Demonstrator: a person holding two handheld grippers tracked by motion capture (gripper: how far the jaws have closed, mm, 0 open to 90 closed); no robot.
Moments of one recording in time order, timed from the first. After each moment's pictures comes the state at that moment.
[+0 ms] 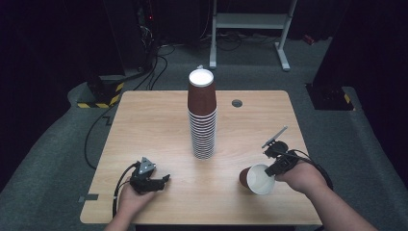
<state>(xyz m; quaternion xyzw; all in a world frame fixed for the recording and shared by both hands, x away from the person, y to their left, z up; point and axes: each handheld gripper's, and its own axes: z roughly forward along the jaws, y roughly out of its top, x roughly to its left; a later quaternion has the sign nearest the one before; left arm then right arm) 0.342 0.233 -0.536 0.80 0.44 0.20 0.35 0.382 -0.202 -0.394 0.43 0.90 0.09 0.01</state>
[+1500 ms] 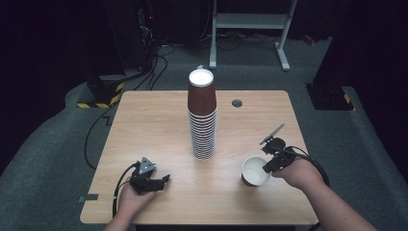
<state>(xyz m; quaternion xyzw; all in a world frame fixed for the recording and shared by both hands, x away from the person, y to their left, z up) 0.341 0.233 -0.536 0.80 0.44 0.20 0.35 0.393 -0.198 -0.396 0.43 0.90 0.09 0.03</state>
